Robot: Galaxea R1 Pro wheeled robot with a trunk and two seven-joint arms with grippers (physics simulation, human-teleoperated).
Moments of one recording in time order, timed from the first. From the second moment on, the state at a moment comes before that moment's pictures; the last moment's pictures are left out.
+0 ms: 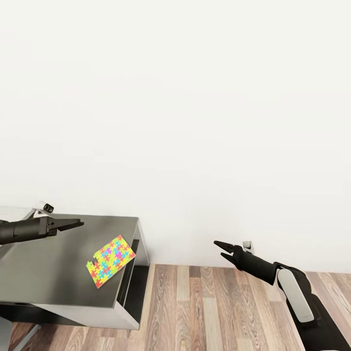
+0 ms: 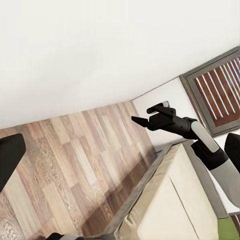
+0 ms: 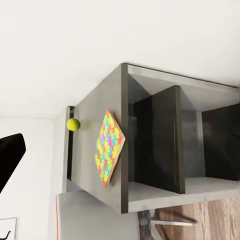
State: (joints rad) left arm -0.68 0.60 0.15 -1.10 0.24 1.01 -1.57; right arm -0.39 -0.14 -0.13 -1.23 -0.85 0.91 0.50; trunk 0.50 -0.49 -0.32
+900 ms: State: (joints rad) left arm -0.66 0.60 0.15 -1.18 0.25 1.01 -1.57; right arm -0.39 -0.14 -0.13 -1.23 -0.84 0.87 0.52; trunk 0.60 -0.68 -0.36
